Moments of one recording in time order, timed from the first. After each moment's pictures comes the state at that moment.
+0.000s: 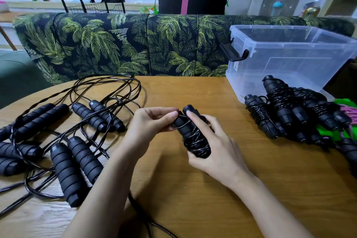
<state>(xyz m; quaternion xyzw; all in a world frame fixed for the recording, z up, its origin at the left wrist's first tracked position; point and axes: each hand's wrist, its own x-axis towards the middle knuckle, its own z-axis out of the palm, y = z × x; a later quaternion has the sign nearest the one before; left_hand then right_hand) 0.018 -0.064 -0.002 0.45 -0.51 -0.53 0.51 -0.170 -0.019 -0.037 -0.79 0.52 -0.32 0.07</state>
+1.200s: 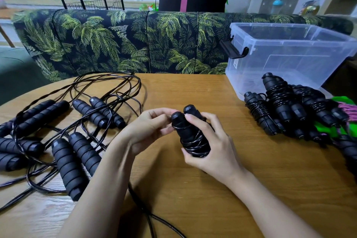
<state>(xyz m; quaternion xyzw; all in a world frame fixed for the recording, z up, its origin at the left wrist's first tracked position) 0.027 -0.070 -0.006 0.41 -0.47 -0.67 0.41 -0.165 -0.024 -0.049 -0.78 0.44 -0.44 0.04</state>
